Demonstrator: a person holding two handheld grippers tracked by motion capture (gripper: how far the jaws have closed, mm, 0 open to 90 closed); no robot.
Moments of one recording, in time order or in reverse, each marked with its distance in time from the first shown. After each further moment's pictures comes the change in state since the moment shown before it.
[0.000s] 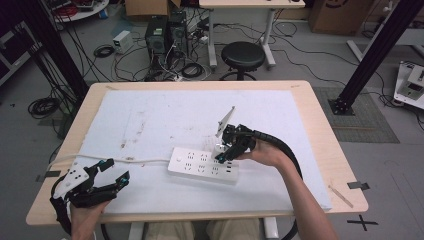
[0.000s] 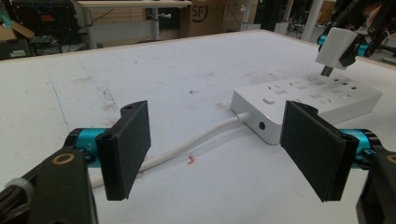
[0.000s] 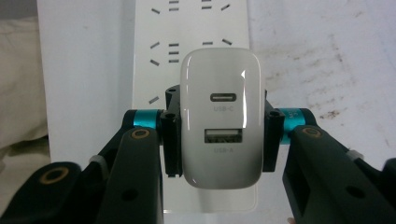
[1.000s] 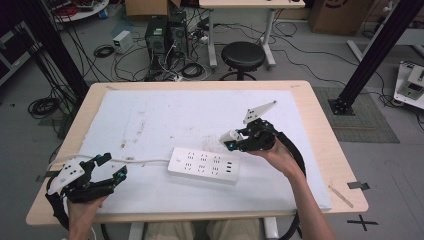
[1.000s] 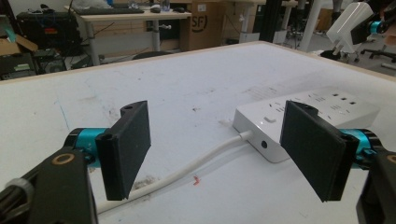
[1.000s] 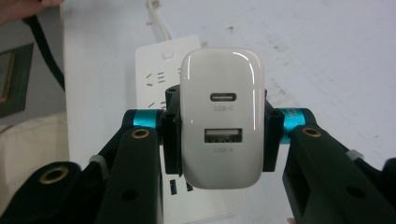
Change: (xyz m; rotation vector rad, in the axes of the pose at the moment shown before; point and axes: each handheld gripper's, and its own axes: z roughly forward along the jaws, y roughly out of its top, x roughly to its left) left arm 0.003 0.015 0.000 -0.036 -0.002 0.020; right arm 0.000 -0.045 -0.042 -0.393 -0.047 0.190
